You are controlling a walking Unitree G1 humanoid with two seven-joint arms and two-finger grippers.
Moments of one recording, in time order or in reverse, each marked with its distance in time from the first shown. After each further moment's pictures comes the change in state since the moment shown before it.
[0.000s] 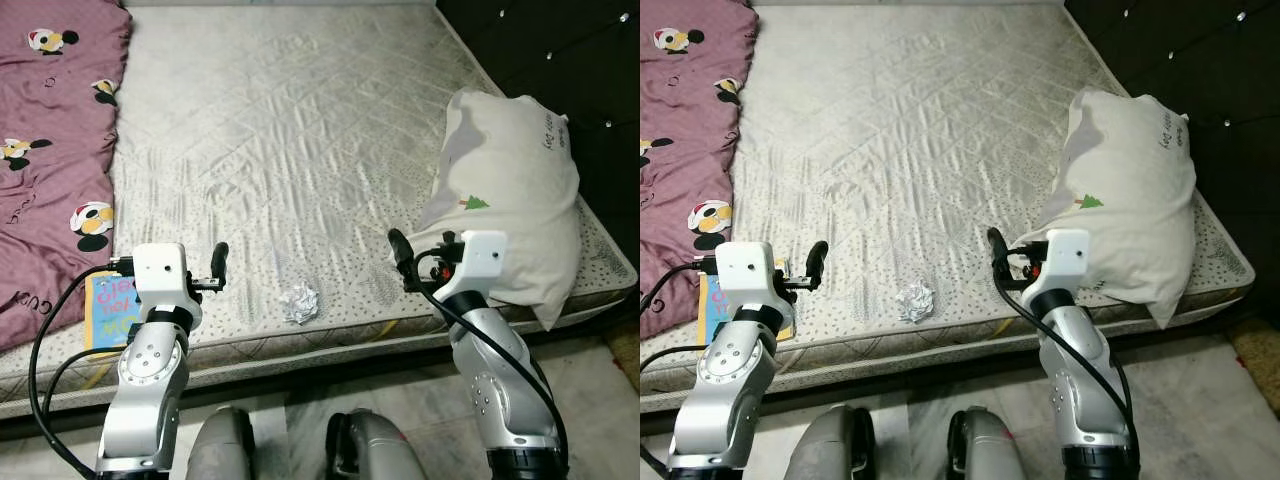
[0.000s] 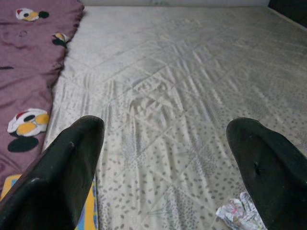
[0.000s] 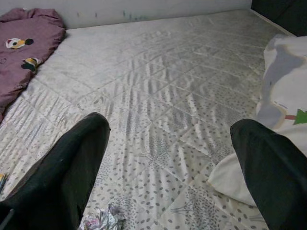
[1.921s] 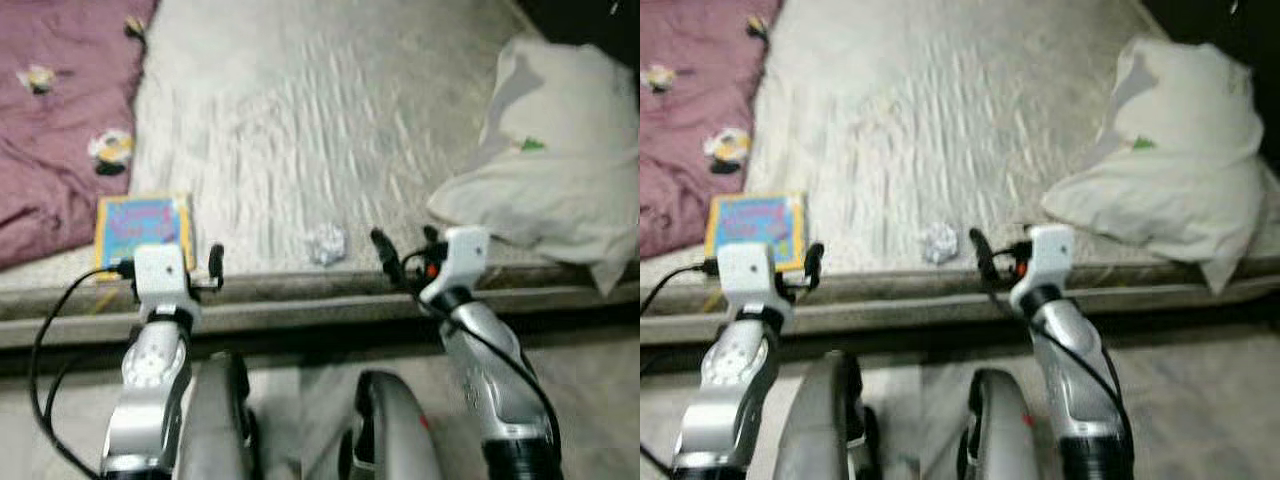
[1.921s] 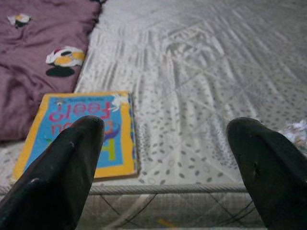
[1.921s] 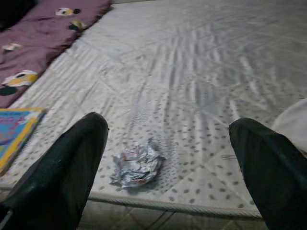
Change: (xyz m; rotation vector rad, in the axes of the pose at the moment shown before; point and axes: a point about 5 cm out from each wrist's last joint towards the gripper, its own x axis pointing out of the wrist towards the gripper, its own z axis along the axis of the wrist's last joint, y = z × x) left arm 0.001 0.007 -0.004 0.049 0.003 0.056; right arm 0.007 0.013 -0.006 0.003 -0.013 0.118
